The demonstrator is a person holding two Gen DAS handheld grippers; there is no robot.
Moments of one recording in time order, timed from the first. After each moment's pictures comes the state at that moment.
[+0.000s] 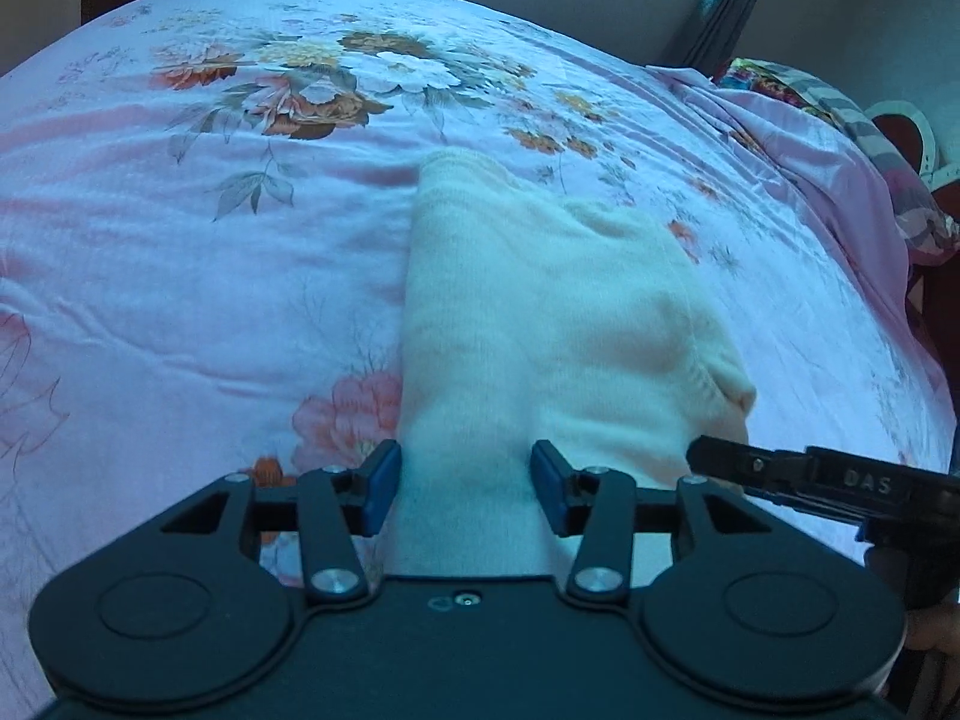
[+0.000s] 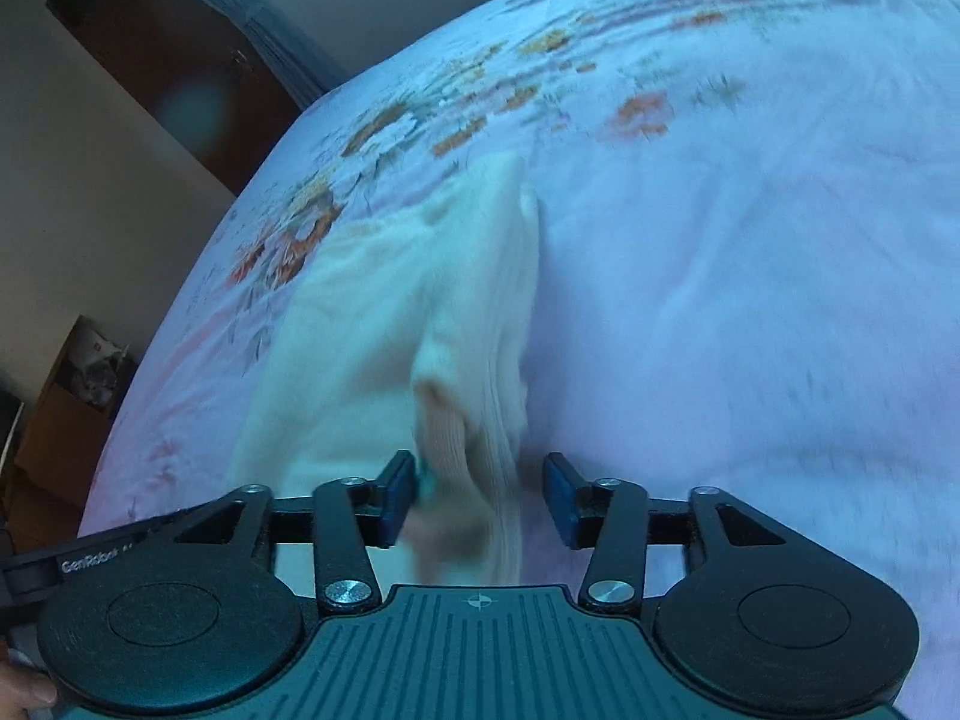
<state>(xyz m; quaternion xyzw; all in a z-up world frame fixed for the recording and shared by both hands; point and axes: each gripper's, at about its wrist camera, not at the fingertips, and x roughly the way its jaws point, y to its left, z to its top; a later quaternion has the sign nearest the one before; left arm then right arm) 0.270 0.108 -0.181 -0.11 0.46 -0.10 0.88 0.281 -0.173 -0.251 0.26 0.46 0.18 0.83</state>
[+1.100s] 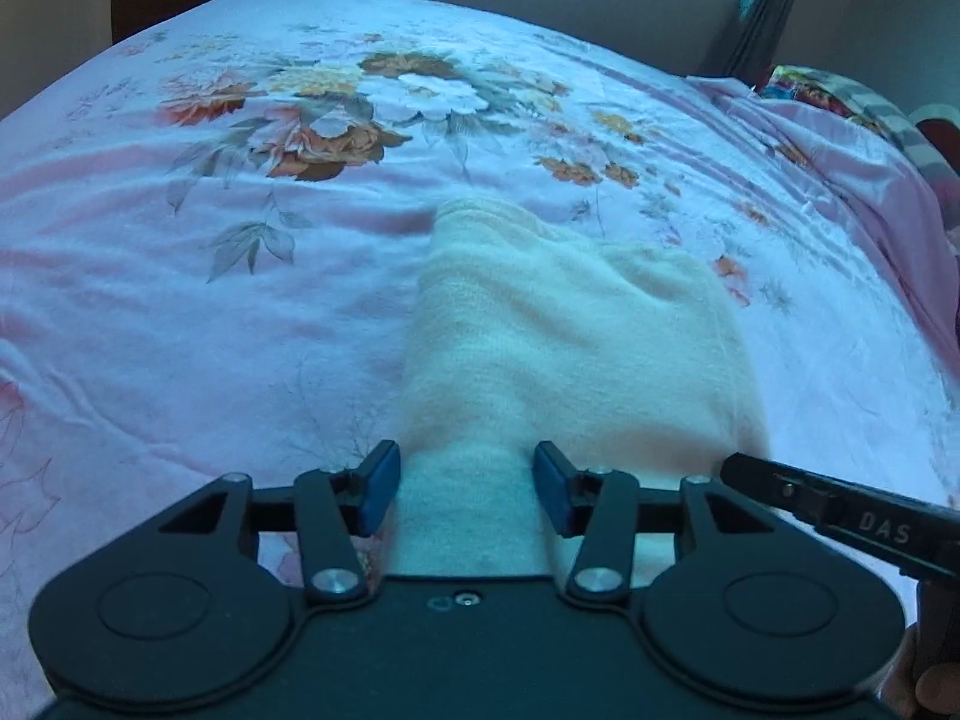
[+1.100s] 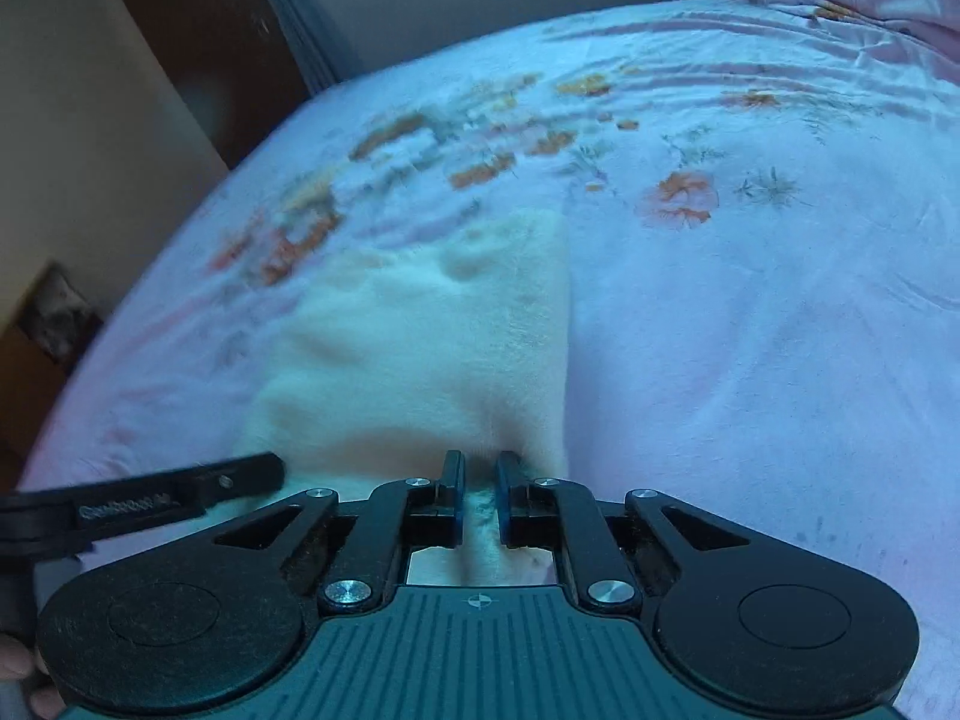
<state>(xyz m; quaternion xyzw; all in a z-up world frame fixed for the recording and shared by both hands) 0.308 0.093 -0.175 -0.10 0.45 -0.05 0.89 0.310 -0.149 -0.227 0.18 0.43 0.18 0.87</state>
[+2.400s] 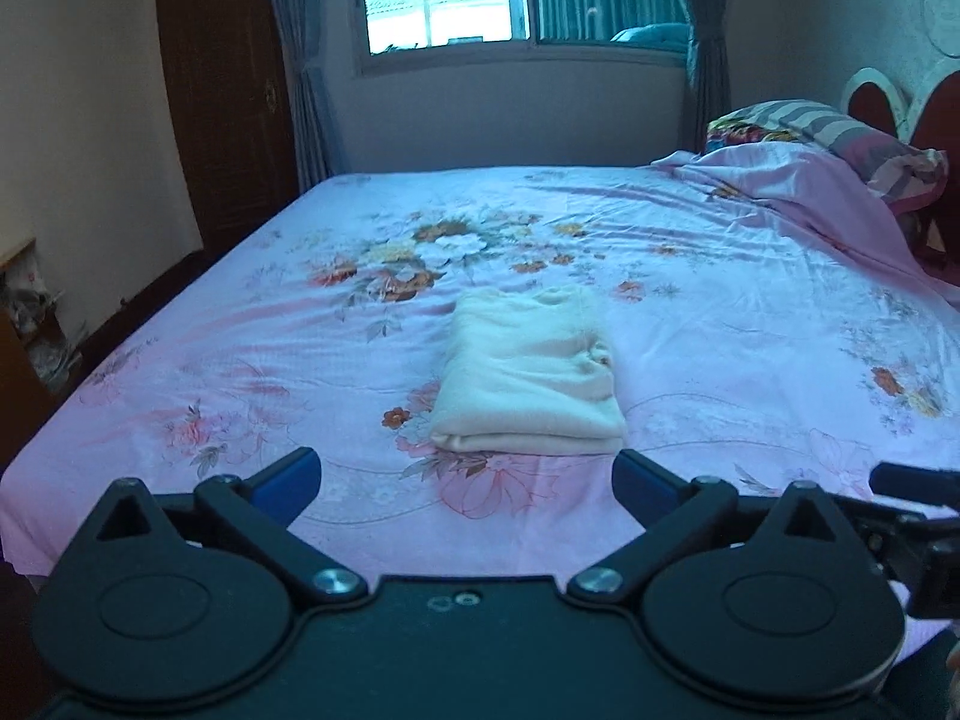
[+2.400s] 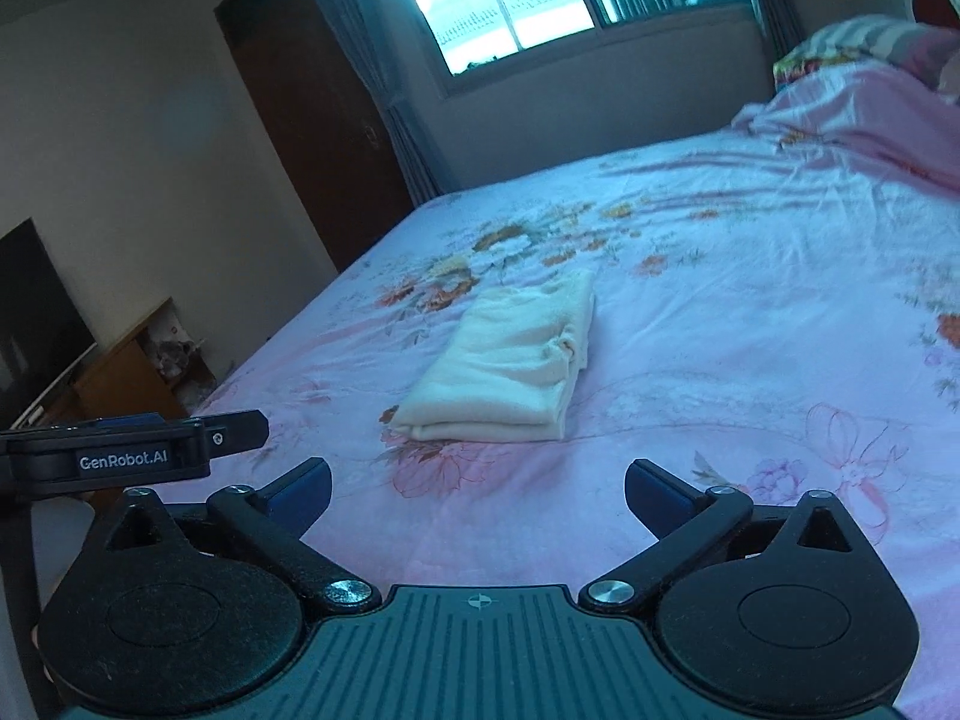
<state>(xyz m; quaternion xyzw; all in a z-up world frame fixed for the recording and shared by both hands) -0.014 0.019 -0.021 0.04 0.31 0.02 0.95 -0.023 -0.216 -0.087 0.17 0.30 0.22 0.91</state>
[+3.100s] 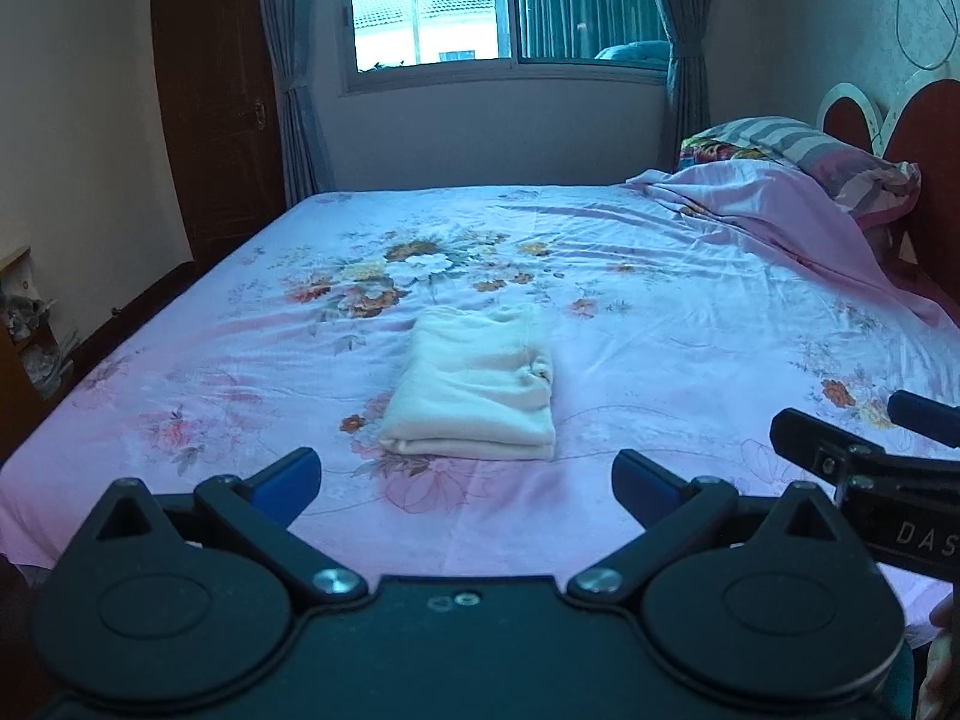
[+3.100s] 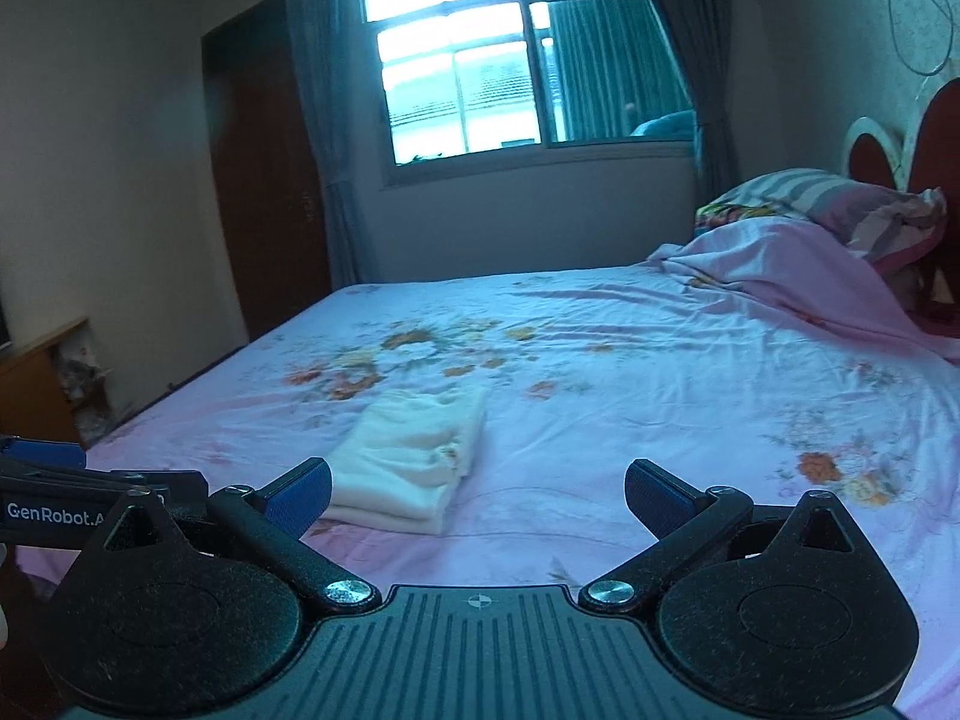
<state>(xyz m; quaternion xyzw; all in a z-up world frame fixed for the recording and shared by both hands) -0.037 -0.032 -0.005 0.03 0.30 0.01 0.95 -0.059 -0.246 -0.056 0.09 0.22 0.12 0.96</state>
